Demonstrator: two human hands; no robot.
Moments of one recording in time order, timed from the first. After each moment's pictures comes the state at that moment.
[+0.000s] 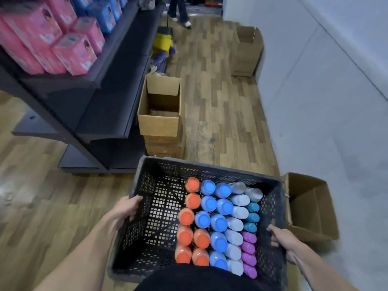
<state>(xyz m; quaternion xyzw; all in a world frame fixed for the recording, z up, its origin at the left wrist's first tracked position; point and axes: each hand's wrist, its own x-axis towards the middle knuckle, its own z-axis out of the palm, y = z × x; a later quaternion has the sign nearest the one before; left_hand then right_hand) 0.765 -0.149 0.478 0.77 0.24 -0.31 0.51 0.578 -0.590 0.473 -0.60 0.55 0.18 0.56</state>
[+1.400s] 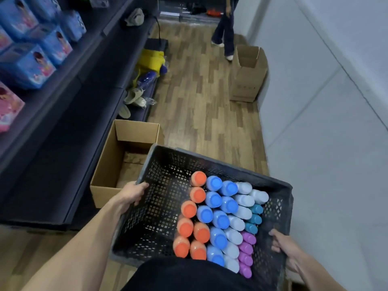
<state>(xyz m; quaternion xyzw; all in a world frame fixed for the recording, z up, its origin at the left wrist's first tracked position) 1.241 -0.420 0.508 0.77 0.21 -0.33 0.51 1.022 -0.854 0.462 -0.54 0.57 0.14 0.61</state>
